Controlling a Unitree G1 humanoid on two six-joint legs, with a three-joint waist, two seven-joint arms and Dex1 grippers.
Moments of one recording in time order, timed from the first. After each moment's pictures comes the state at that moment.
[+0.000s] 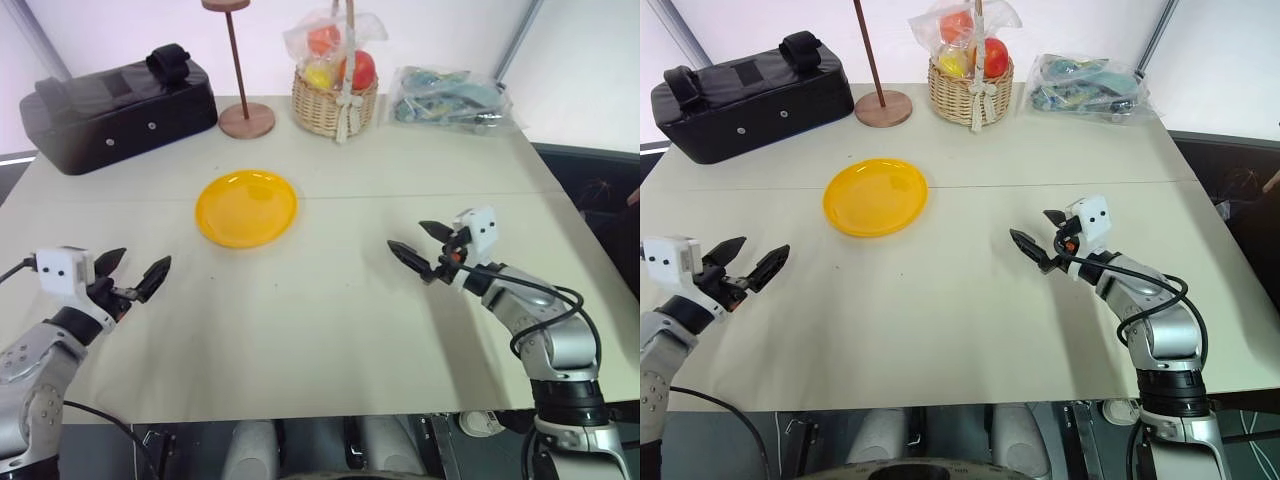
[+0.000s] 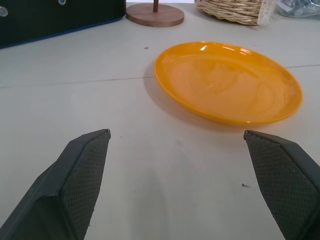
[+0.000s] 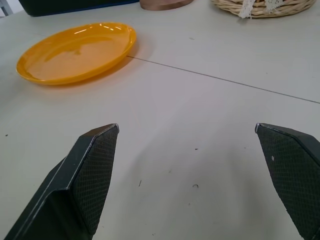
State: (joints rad) left arm 0.13 0.56 0.52 -0.31 -0.59 0.47 -0.51; right arm -0.24 -0.49 -0.12 -0.17 0.43 0.51 0.61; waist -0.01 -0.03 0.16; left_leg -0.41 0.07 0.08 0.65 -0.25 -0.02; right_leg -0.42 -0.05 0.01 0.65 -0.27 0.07
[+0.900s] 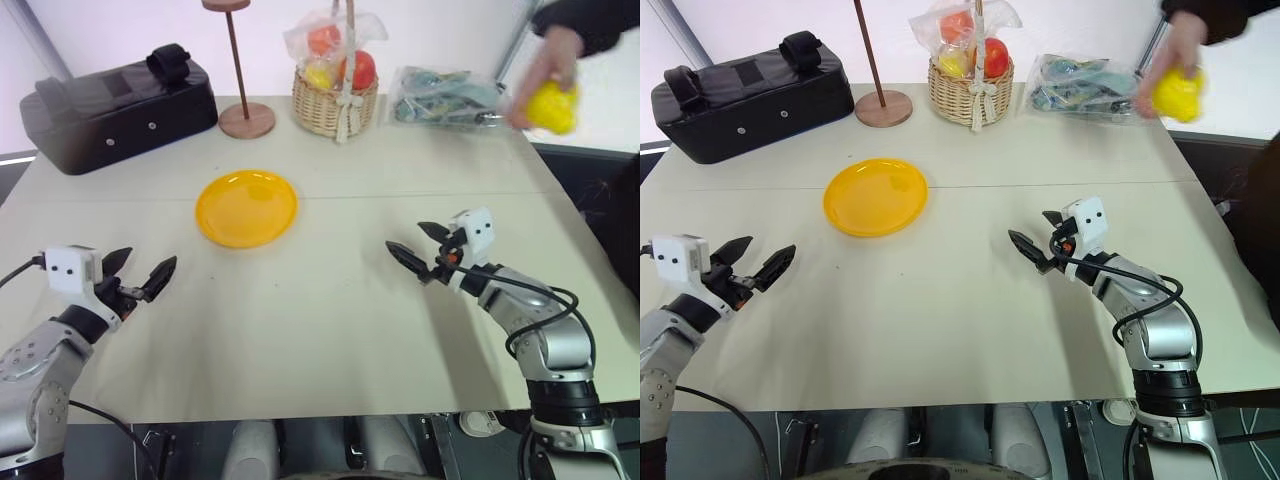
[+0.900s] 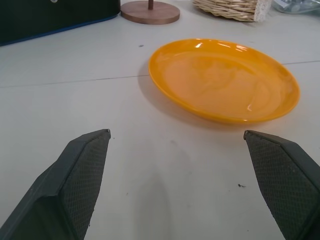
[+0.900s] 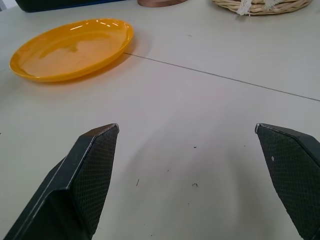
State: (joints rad) left arm 0.12 0.56 0.50 -0.31 -0.58 0.47 -0.51; right arm -0.24 -0.47 -0.12 -0.17 0.41 0.51 0.60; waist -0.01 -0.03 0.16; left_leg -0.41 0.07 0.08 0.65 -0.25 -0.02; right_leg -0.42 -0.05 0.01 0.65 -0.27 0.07
